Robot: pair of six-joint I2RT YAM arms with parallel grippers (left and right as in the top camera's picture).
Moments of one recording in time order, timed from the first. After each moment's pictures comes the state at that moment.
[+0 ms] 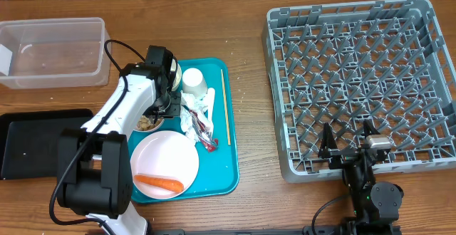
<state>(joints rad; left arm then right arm) -0.15 1.83 1.24 -0.89 -0.04 -0.13 -0.01 0.01 0.02 -0.03 -0.10 0.10</state>
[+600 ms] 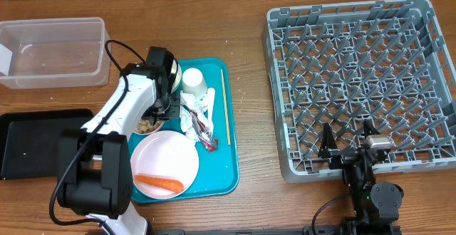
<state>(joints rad) -0.15 1.83 1.25 -0.95 -0.07 -0.14 -0.01 0.01 0.02 -0.03 -0.10 0.10</state>
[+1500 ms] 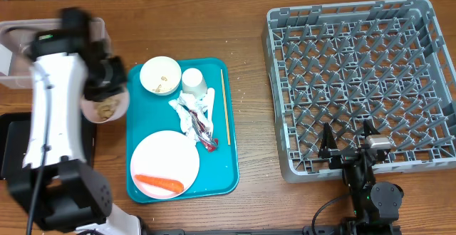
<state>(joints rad) 0.22 1.76 1.69 -1.35 0.20 -0.22 -0.01 0.01 0.02 -0.03 -0.10 0.10</state>
